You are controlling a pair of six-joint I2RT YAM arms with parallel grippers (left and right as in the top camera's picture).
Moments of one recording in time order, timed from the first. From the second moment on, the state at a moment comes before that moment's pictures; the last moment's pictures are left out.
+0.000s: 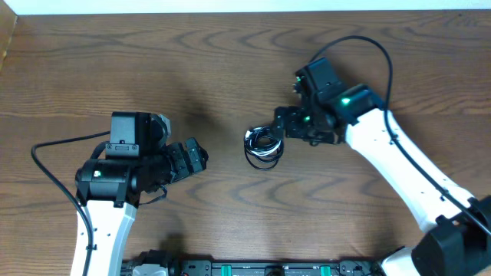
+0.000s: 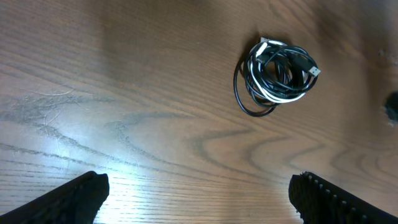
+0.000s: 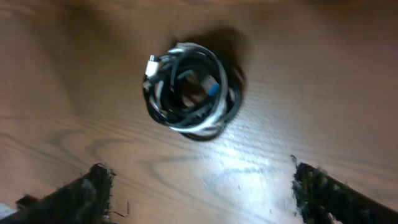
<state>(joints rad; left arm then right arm) -0.06 1.07 1.03 -1.14 0.31 -0.44 0.53 1.66 1.39 -0.94 -0.21 0.57</state>
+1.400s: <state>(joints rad) -0.06 1.07 1.03 -1.14 0.31 -0.44 0.57 1.66 1.71 -1.09 -0.20 0.43</state>
